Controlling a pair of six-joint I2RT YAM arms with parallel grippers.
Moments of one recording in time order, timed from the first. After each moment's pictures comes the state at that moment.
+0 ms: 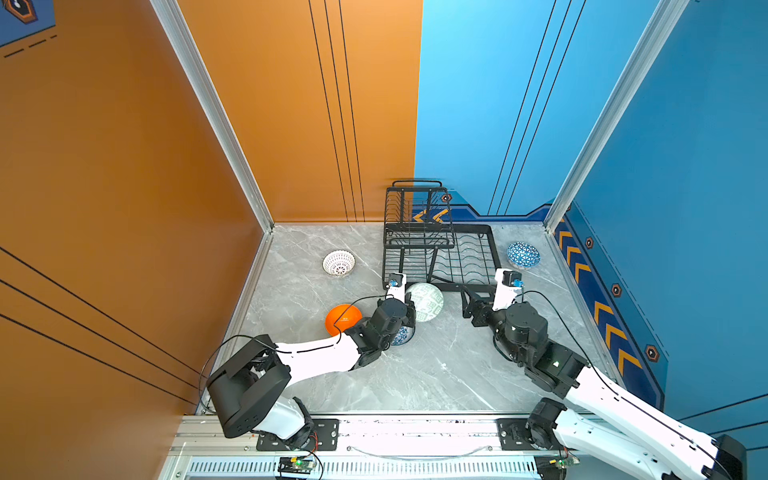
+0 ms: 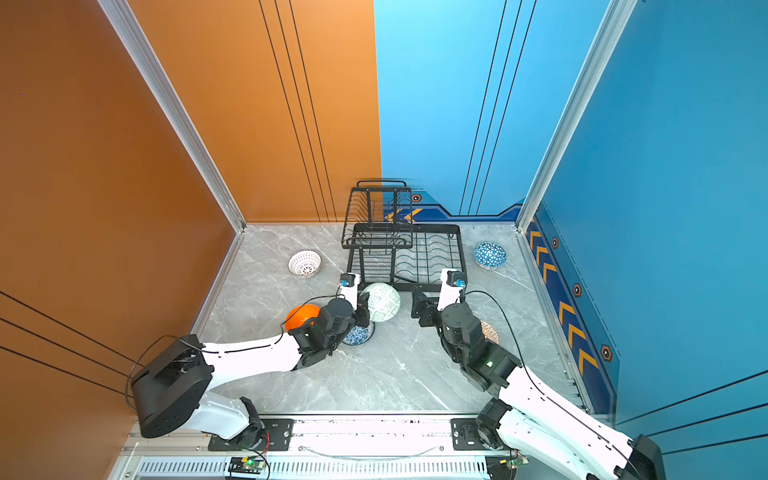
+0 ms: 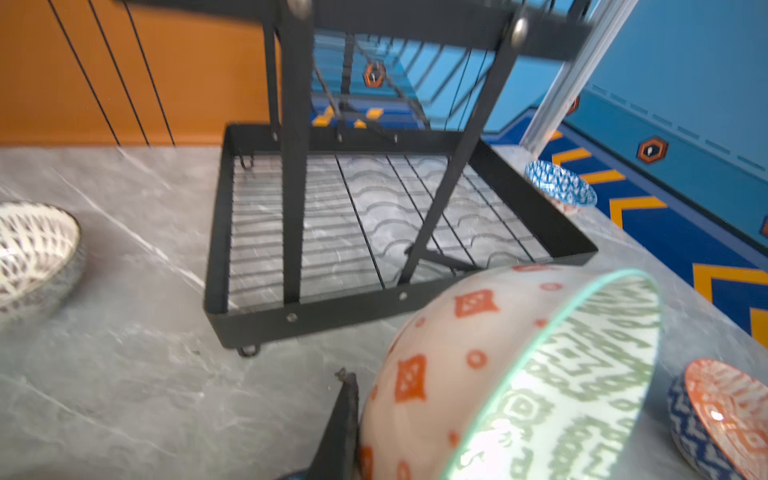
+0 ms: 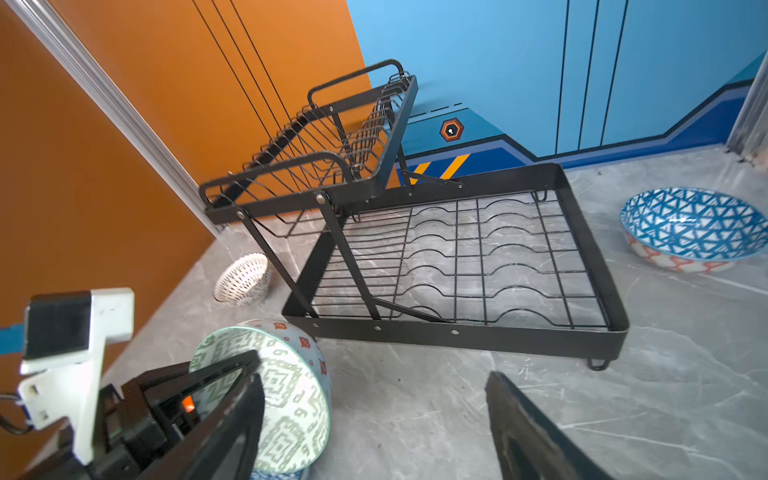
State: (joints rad) left arm -0.89 1.44 0.66 0.50 -0.51 -0.35; right arm 0.76 0.78 0.66 -0.12 0.43 0.50
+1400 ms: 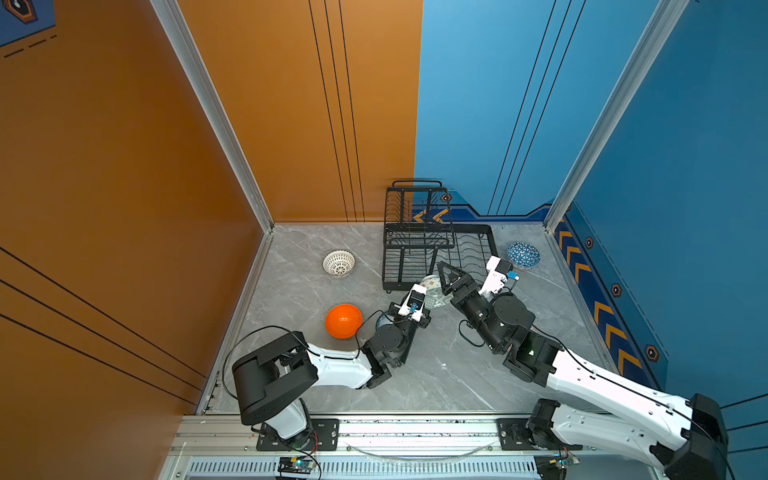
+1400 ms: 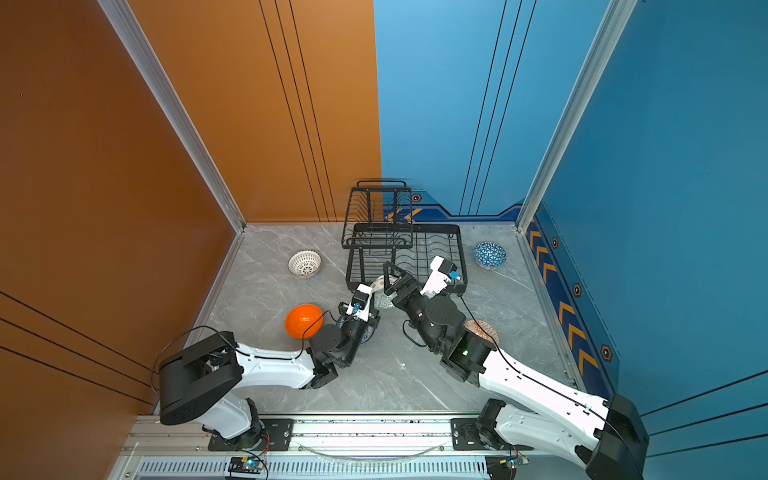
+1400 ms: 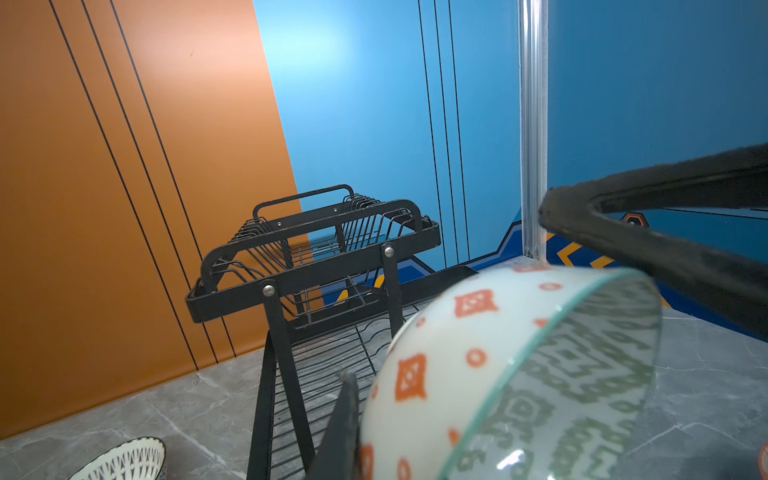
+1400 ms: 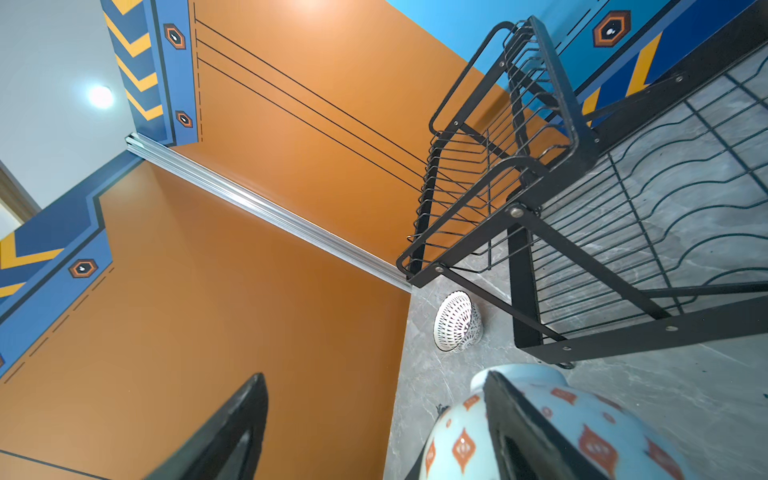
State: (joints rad) left arm -1.07 1.59 0.61 1.24 -0.73 0.30; right arm 0.91 1.00 0.72 0.30 0.42 1.08
